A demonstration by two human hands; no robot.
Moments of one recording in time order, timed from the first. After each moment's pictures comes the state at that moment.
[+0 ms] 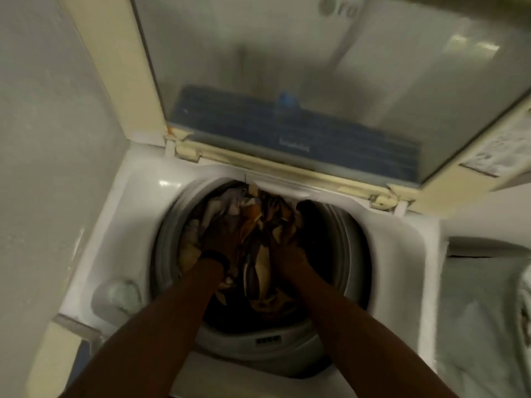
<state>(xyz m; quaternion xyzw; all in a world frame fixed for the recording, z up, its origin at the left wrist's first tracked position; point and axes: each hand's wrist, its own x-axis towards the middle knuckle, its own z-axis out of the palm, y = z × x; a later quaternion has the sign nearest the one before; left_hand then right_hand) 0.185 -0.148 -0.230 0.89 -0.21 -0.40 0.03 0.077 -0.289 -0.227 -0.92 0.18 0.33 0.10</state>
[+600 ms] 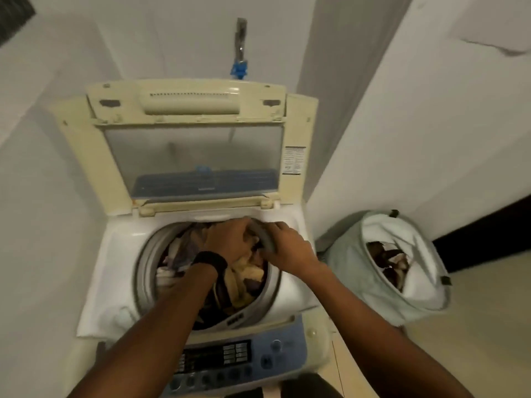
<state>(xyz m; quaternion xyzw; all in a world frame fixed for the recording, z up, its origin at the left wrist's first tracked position) 0.083 -0.234 0.049 0.85 -0.45 -0.21 0.16 -0.063 -0.338 0.051 -0.92 0.30 0.06 0.26</state>
